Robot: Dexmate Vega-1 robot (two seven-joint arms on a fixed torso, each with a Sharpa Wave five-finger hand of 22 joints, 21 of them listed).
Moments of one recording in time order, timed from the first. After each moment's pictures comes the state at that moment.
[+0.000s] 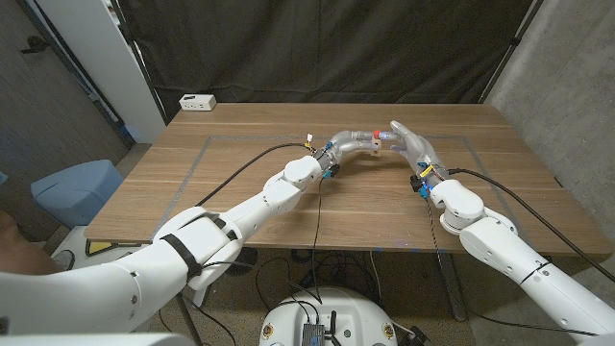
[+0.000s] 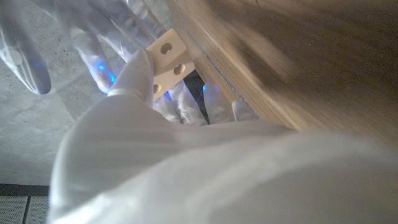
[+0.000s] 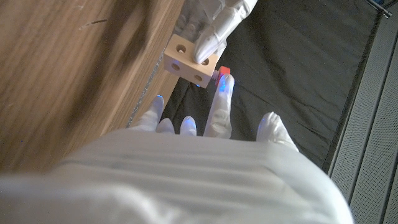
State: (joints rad) left arm 0.40 0.07 0.76 -0.75 -0.28 -0.37 -0.15; left_hand 0.98 0.03 0.34 -0.21 0.27 0.90 -0.18 0.22 0.20 0.91 -0.21 0.25 0.44 0.49 -0.05 0.23 0.27 0.10 0.13 0.21 0.19; right arm -1.10 -0.69 -0.32 -1.84 0.51 0.05 -0.27; right_hand 0.34 0.10 0.26 -0.14 0.19 0.87 -0.01 0.21 0.19 0.03 0.02 0.20 0.18 -0.13 0.13 0.21 0.19 0.18 0.18 0.20 0.16
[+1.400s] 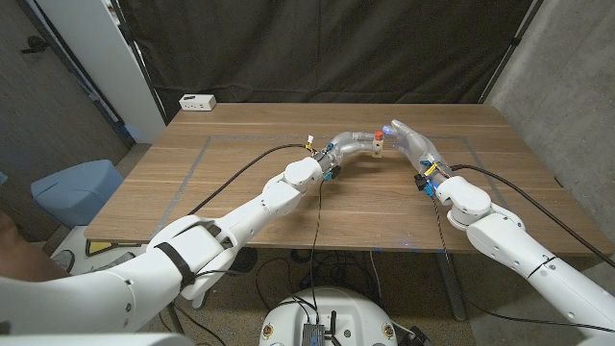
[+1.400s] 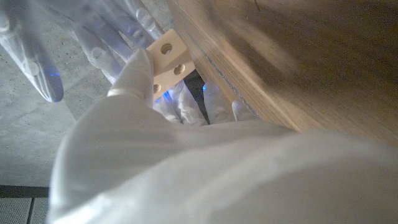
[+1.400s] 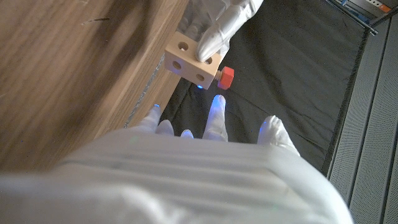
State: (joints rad) left arm 0.44 0.10 0.77 -0.86 -0.27 -0.33 -0.12; left_hand 0.98 0.03 0.34 -0.21 0.27 0.90 -0.18 0.22 0.20 0.92 -0.21 0.25 0.44 0.49 -0.05 0.23 0.27 0.10 0.13 0.21 0.19; right arm -1.07 -0.72 -0.32 -1.79 0.53 0.08 -0.16; right_hand 0.28 0.10 0.25 -0.12 0.18 0.54 -0.06 0.17 0.19 -0.17 -0.02 0.17 0.18 -0.17 0.14 0.18 0.19 0.05 0.16 0.17 0.16
